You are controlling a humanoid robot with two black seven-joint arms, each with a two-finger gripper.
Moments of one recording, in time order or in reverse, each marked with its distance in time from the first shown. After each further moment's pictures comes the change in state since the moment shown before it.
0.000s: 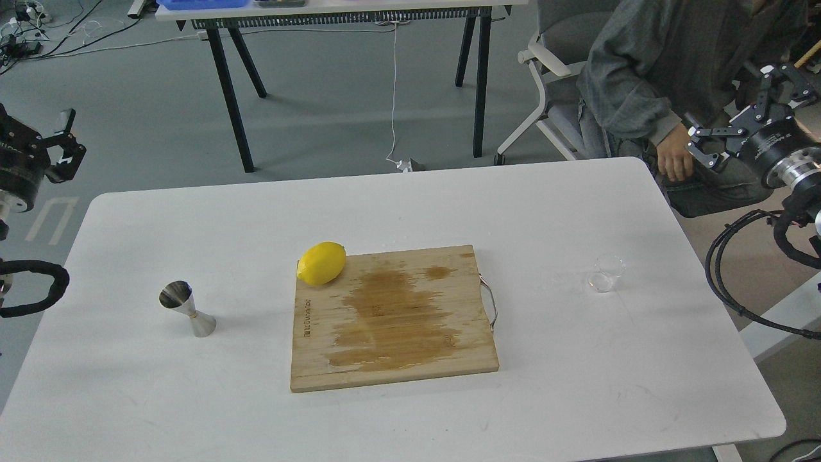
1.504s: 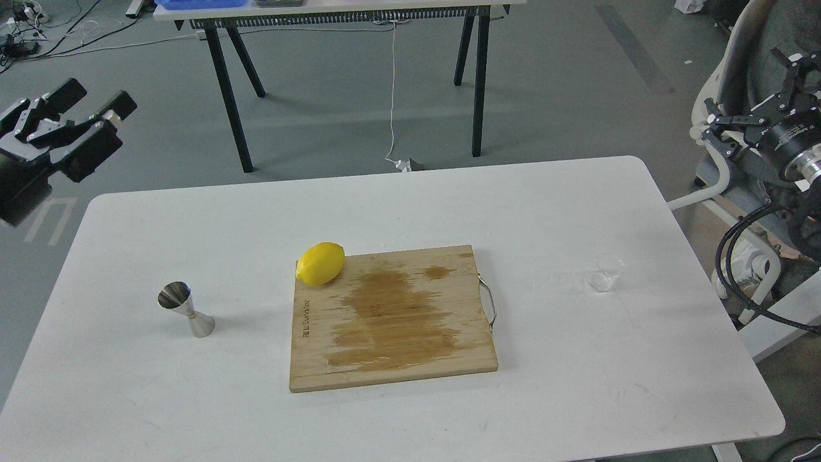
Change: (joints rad) left arm 0.301 0.484 0.075 -0.789 1.483 0.951 0.000; right arm -0.015 -0.015 0.067 0.004 0.000 0.000 0.009
